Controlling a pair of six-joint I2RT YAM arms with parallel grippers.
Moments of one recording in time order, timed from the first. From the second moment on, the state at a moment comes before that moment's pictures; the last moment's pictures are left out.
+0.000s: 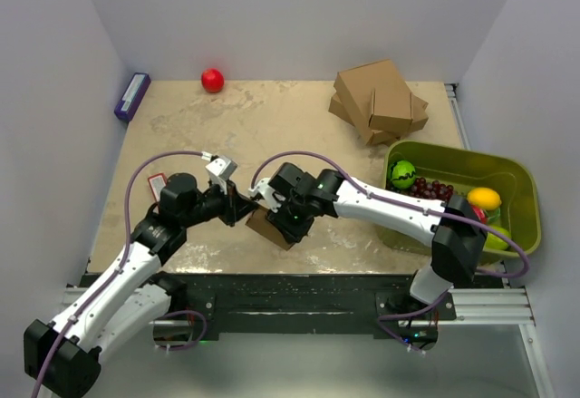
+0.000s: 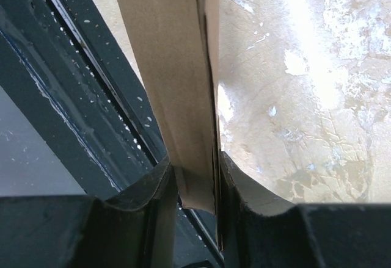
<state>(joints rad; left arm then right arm) -0.47 0.76 0.55 -0.17 0.49 -0.27 1.02 1.63 1.31 -0.82 -0.15 0.02</state>
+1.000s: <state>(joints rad) -0.48 0.75 0.28 0.12 0.37 -0.47 0.96 1.58 1.09 -0.53 -0.09 -0.06</state>
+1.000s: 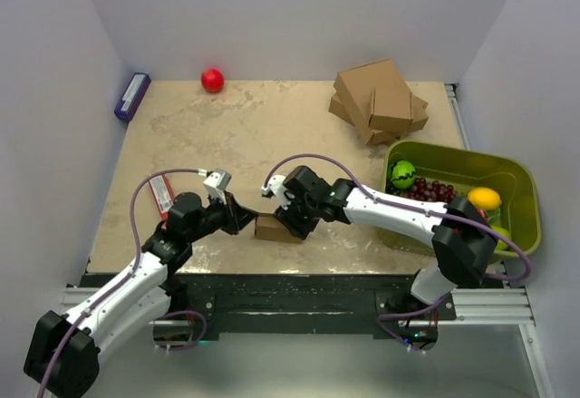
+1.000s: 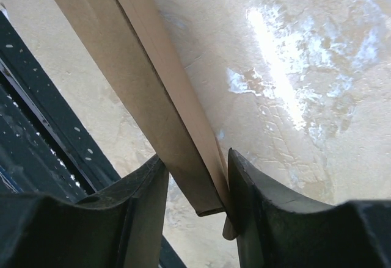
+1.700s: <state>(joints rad) -0.50 0.79 0.27 0.12 0.33 -0.47 0.95 1.57 1.05 -0.45 -0.10 -0.10</state>
